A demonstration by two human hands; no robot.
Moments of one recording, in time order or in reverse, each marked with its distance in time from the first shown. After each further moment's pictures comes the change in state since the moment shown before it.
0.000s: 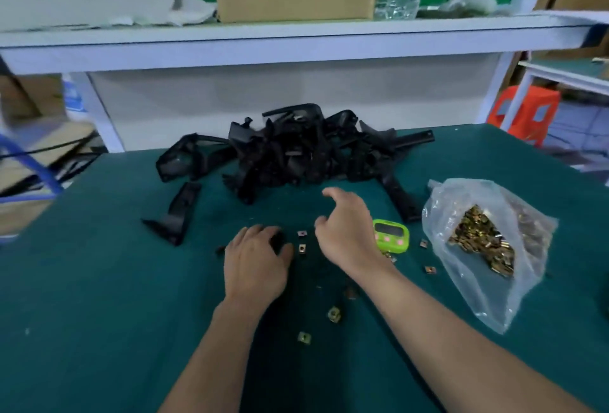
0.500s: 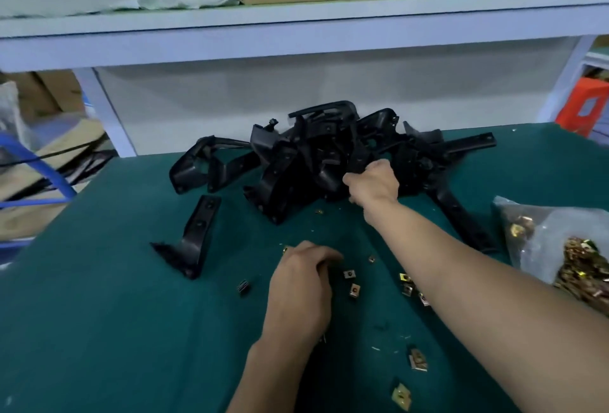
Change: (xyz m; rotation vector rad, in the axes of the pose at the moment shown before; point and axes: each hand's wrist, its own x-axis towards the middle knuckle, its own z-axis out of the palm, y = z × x) left_hand 0.037 -0.006 0.016 -0.345 -0.001 0.157; right_hand 0.158 -0.014 0.046 0.266 0.134 0.457
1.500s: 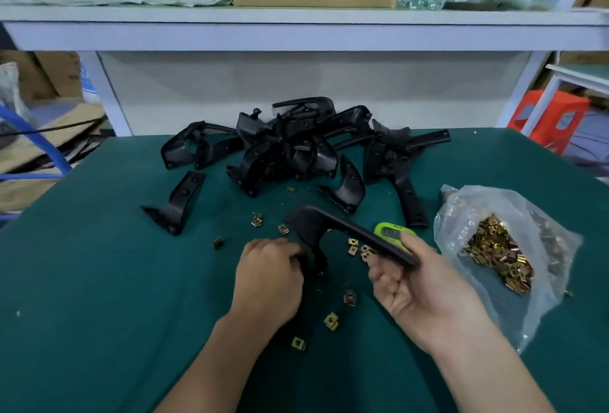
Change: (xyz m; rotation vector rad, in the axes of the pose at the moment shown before) left_hand -0.055 0.037 -0.005 0.250 0.008 0.013; right_hand -0.181 0.083 -0.166 0.997 -0.383 0.475
